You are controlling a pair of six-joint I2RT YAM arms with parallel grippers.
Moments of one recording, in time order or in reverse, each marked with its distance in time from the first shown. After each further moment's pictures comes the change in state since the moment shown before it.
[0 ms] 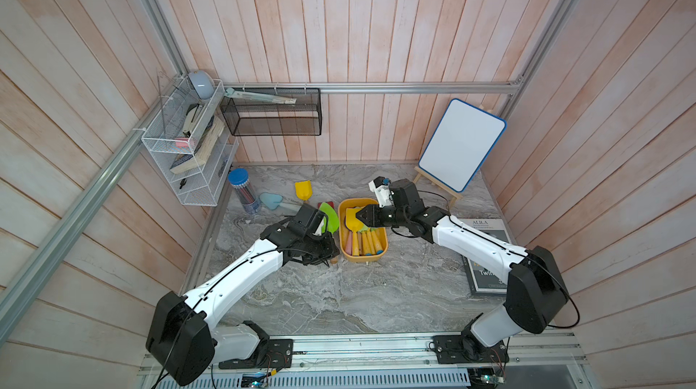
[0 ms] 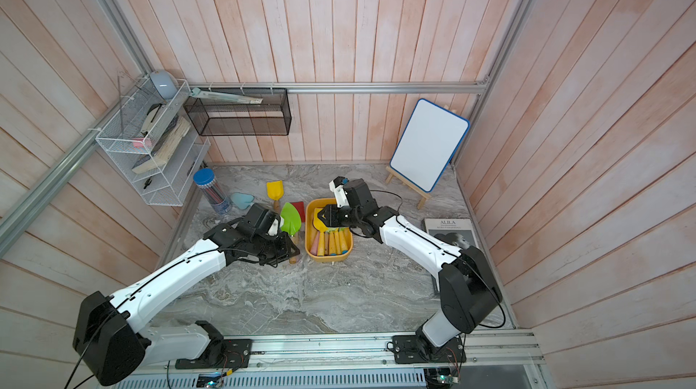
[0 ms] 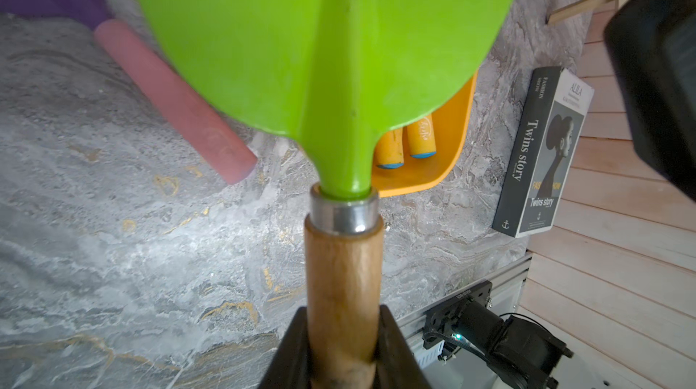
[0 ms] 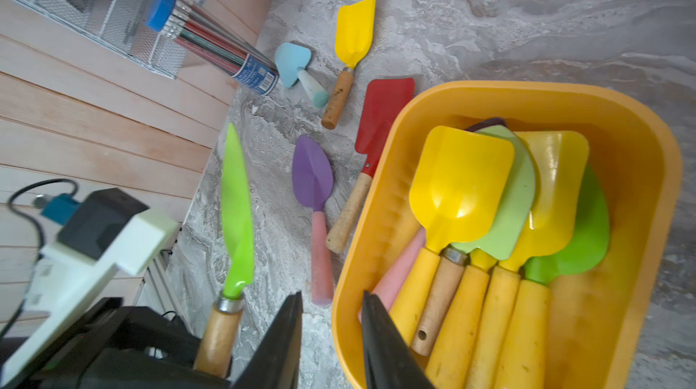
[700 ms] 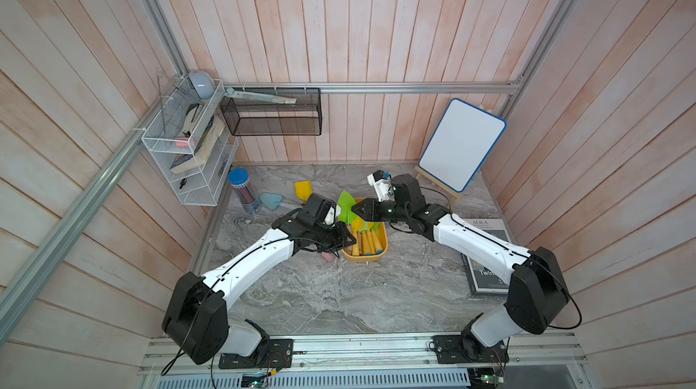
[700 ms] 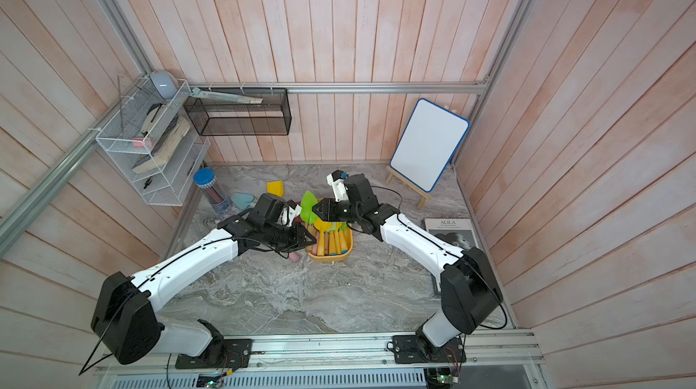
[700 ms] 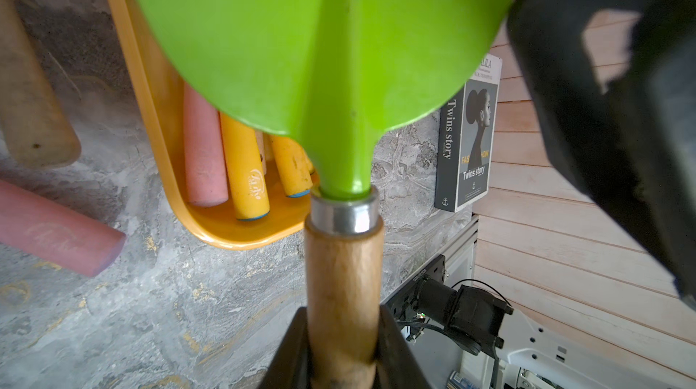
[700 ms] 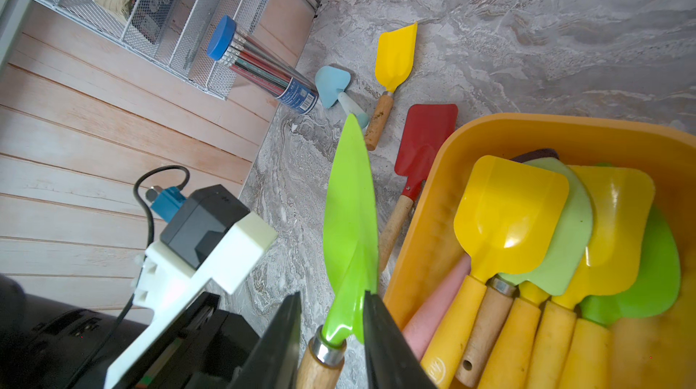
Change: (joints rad) left arm 0.000 0.103 0.052 0.179 0.163 0.057; right arm 0.000 0.001 0.033 0.043 -0.051 0.045
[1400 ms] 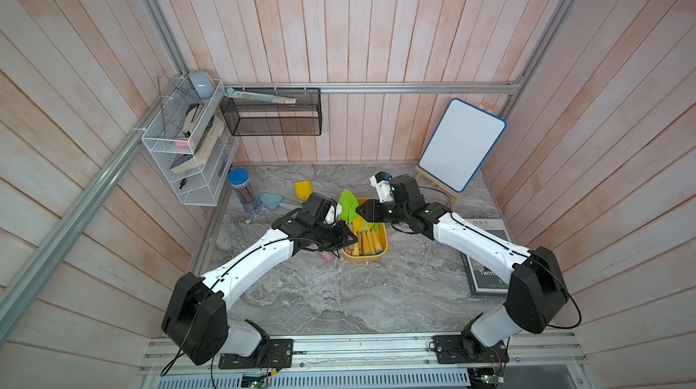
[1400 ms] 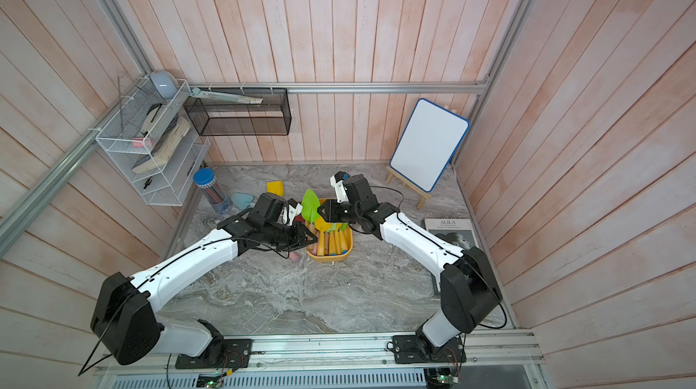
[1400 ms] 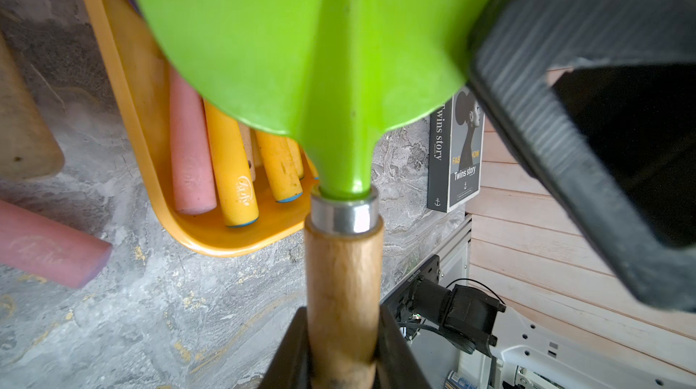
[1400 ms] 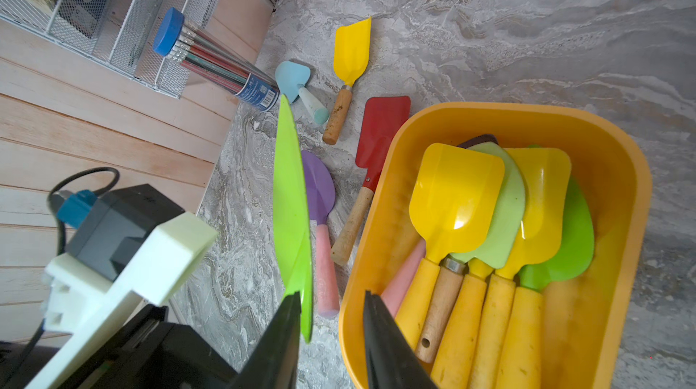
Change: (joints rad) left arm -0.006 -0.003 0.000 0.031 0.009 -0.003; right arm 0.000 0.012 0.024 -0.094 0.095 -0.030
